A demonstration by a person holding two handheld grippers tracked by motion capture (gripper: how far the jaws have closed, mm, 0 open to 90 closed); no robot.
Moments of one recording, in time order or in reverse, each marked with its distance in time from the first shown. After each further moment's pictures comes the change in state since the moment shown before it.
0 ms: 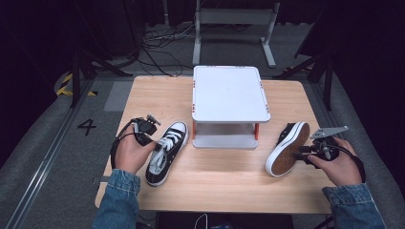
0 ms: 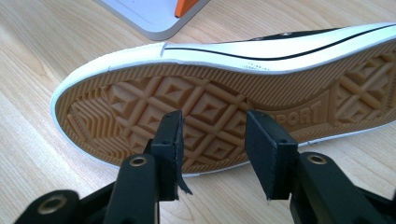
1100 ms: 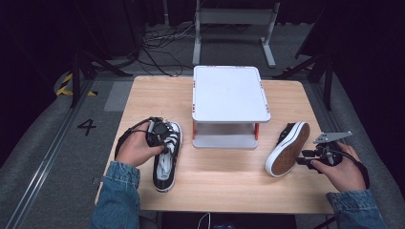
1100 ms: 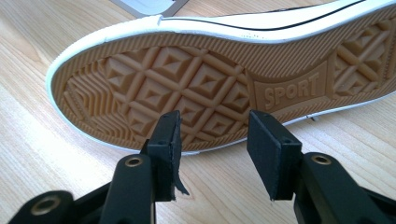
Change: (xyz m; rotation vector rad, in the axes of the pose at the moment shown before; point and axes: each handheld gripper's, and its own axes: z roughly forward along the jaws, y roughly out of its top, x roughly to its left) left arm -0.015 0.026 0.014 0.071 -0.046 0.343; right arm 0.003 -0.014 -0.004 0.016 -0.021 0.020
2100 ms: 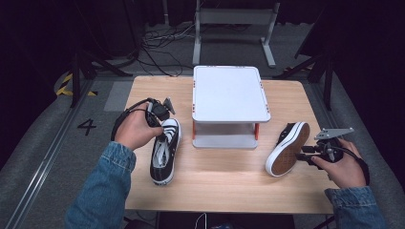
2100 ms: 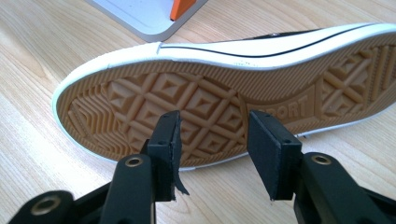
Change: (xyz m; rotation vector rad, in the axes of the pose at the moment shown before) left arm 0.006 0.037 -0.059 0.118 0.011 -0.106; right arm -0.003 0.009 -0.005 -0.035 0.001 -0.013
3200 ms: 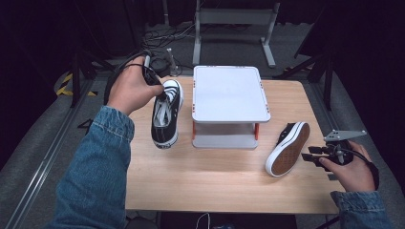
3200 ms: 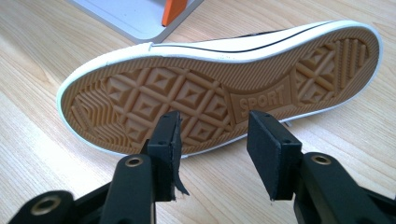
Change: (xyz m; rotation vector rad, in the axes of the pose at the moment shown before) left arm 0.003 0.044 -0.117 -0.129 0.166 0.019; right arm -0.004 -0.009 -0.018 -0.044 -0.020 0.034
